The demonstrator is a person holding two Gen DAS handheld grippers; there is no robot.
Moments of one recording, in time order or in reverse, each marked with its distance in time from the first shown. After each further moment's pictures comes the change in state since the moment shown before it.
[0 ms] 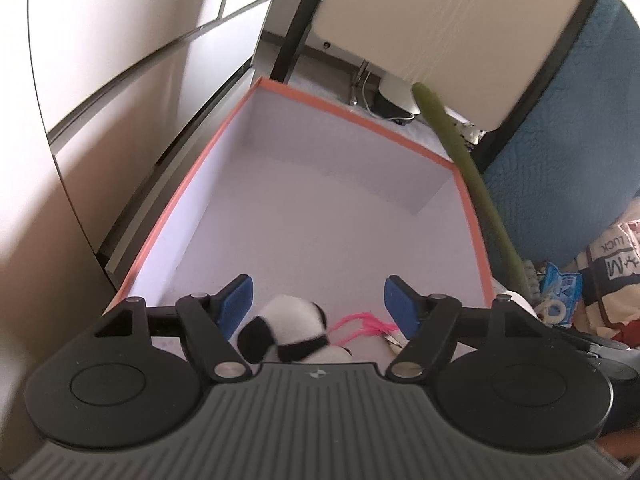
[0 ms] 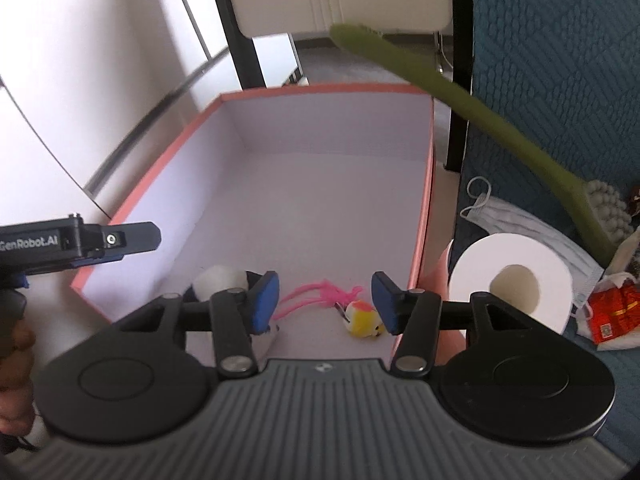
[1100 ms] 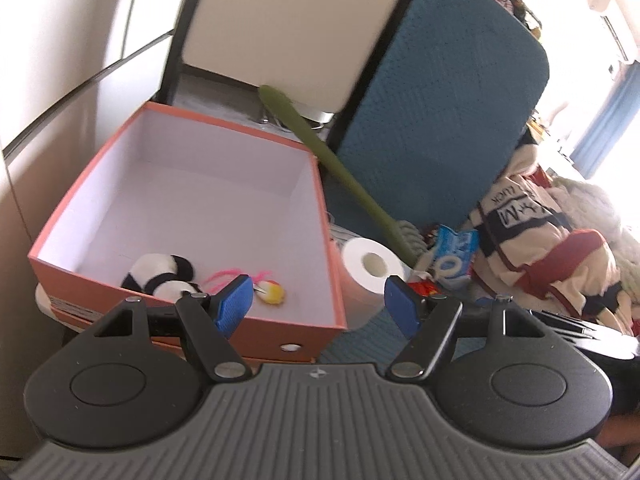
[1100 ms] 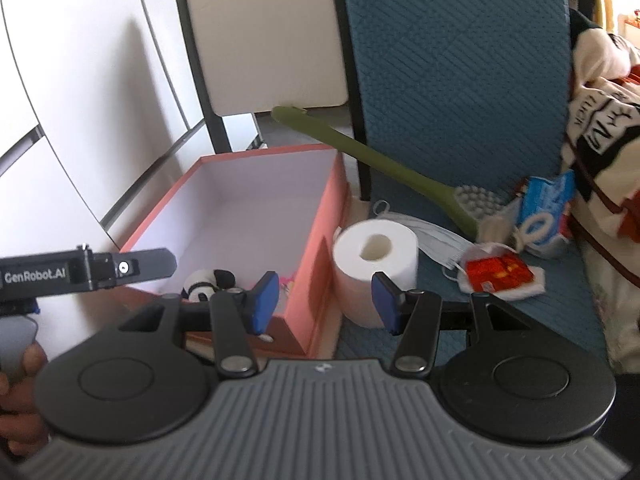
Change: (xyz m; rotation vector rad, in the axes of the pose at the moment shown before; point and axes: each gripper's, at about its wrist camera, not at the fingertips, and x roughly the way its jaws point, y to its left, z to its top) left arm -0.102 -0.098 -0.092 0.145 -0.093 -0.187; right arm -0.154 -0.039 -0.073 0.069 -0.204 -0.105
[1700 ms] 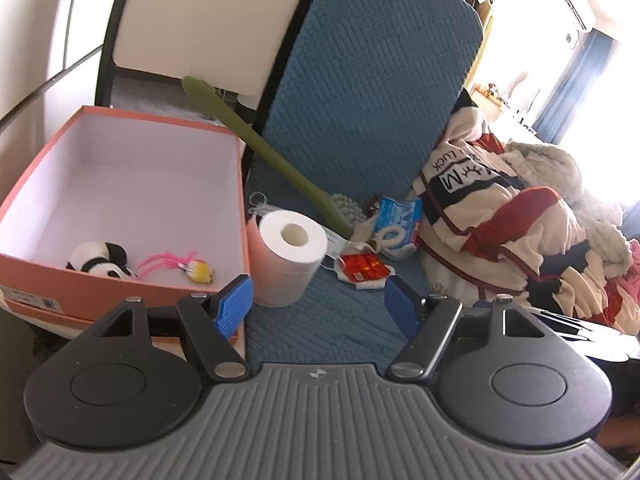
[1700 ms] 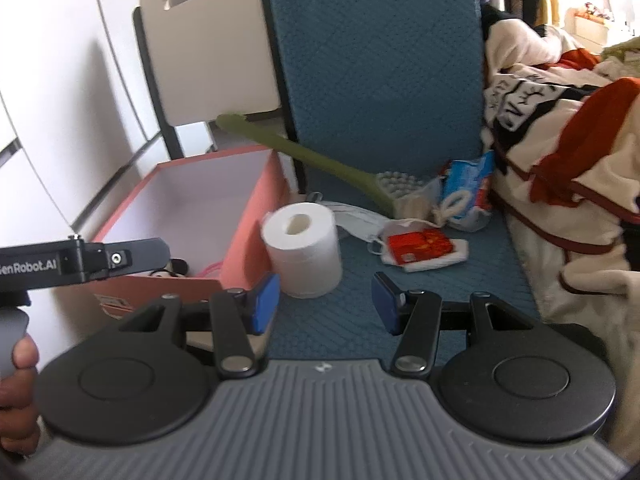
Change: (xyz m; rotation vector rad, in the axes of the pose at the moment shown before) left arm -0.010 -0.072 -0.035 0.106 0.017 -0.106; right arm -0.063 -0.043 -0.033 0.059 -0.033 -0.128
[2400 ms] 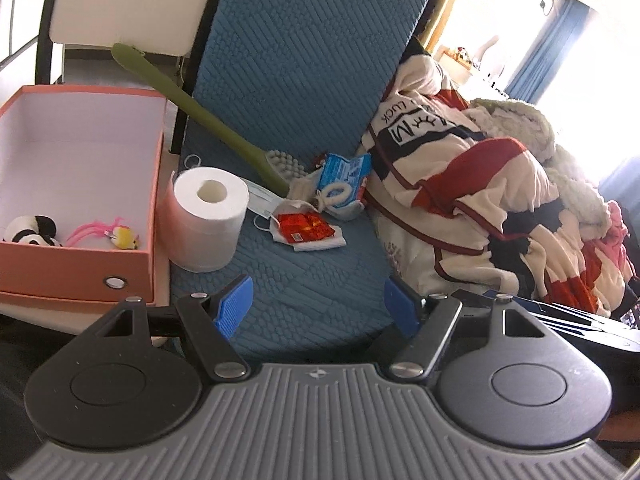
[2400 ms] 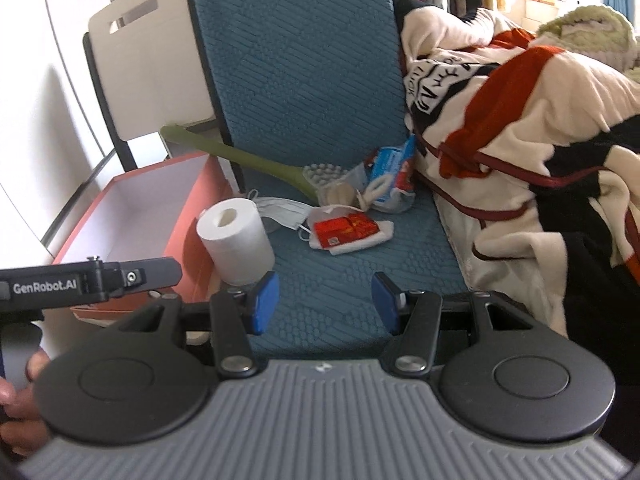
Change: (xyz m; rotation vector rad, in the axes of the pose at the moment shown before) left arm 0.034 -0.070 -0.026 0.047 0.098 -0.087; right arm -0.038 -0.067 -0.019 0.092 0.001 -0.088
